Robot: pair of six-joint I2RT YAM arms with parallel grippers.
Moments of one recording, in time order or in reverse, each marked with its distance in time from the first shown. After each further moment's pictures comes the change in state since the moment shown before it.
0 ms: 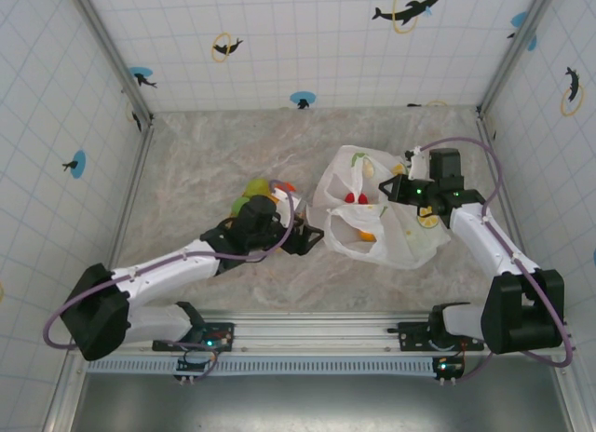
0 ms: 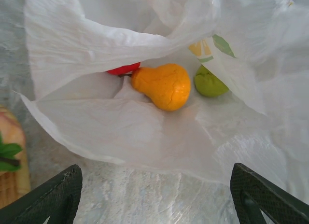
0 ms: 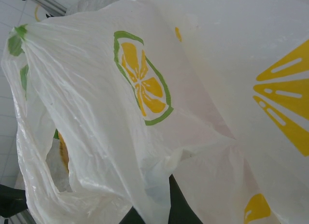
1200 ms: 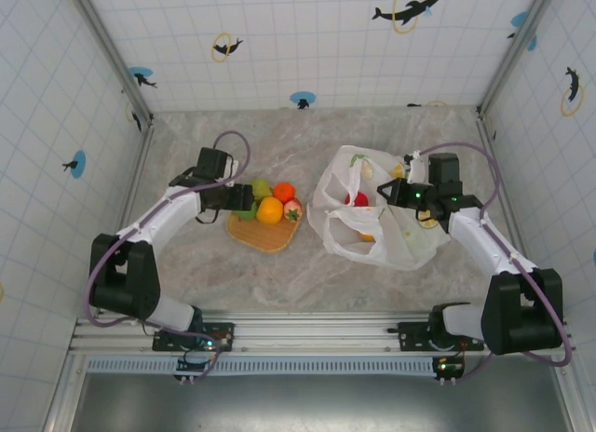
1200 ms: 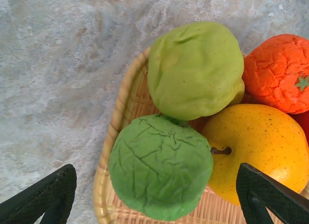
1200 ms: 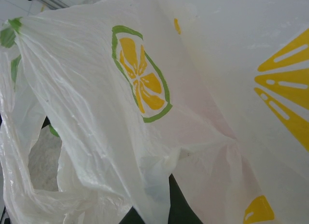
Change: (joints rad) left arm 0.554 0.293 0.339 -0.556 -0.148 0.220; right arm 0.000 -0.004 -0.060 0.078 -0.024 0.018
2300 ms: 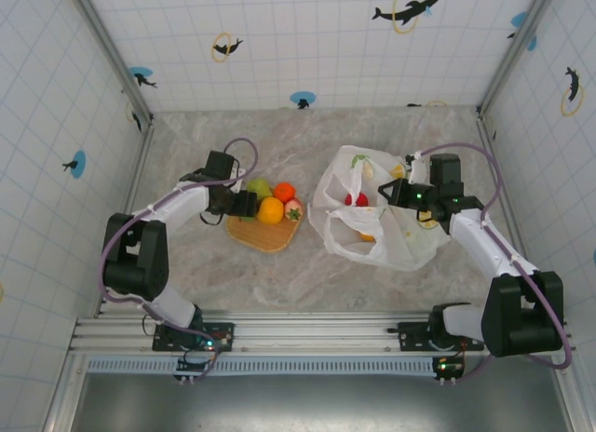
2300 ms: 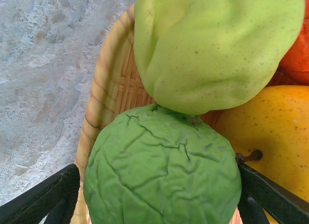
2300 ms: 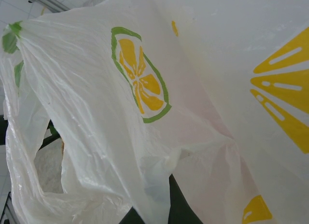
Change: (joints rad) left arm 0.000 0.127 0.006 0.001 0.045 0.031; right arm -0.006 -0.012 -0.007 0.002 0.000 0.000
